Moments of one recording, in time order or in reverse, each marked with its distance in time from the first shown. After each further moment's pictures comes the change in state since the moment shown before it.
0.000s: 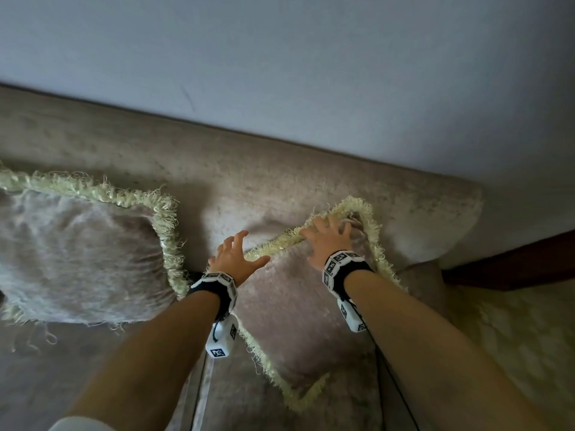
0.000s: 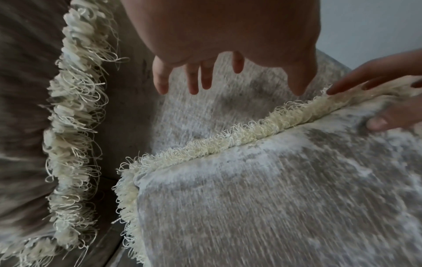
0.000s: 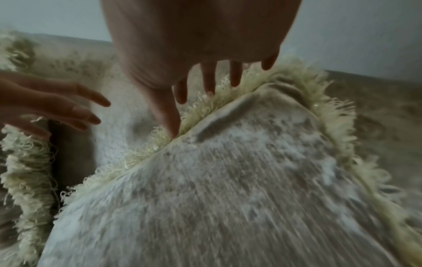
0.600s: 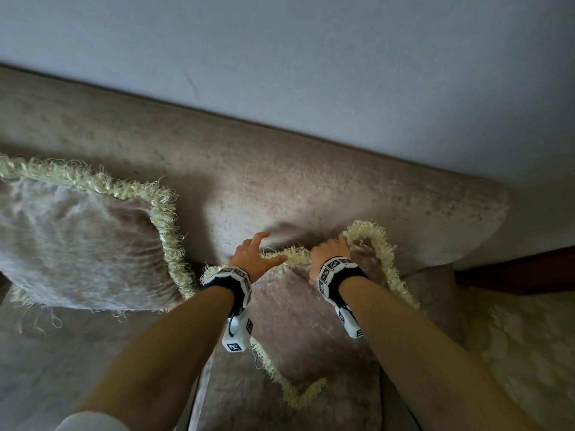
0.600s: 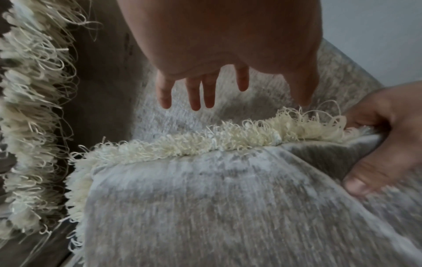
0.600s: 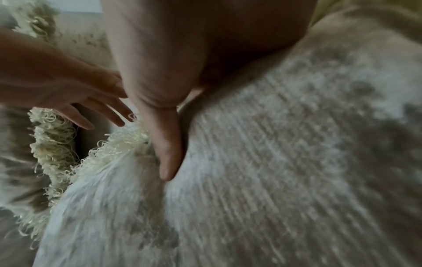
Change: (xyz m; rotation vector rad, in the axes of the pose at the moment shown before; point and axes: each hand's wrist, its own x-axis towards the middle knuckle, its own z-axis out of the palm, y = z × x) left_hand 0.017 0.018 0.025 -0.102 -0.133 -0.007; right_hand 0.018 -0.008 0.021 -0.182 -0.235 -0.034
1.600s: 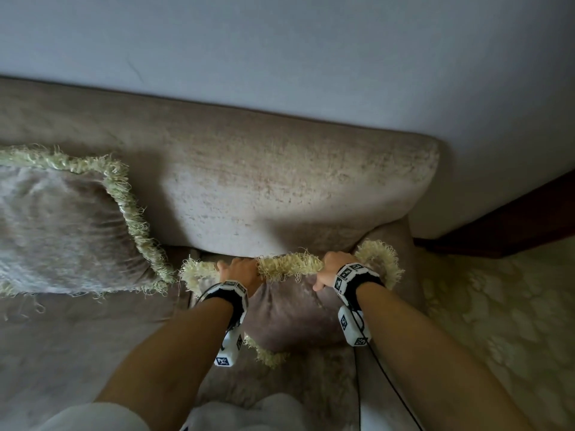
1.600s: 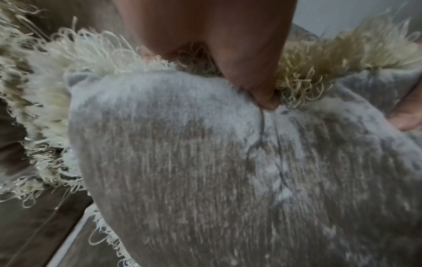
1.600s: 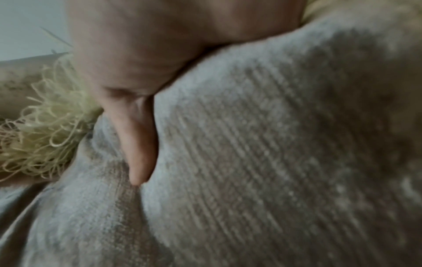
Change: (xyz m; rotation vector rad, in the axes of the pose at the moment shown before) left_hand -0.103 0.042 0.115 0.731 -0.081 0.059; right_hand -0.138 0.088 0.116 0.685 -0.145 0.174
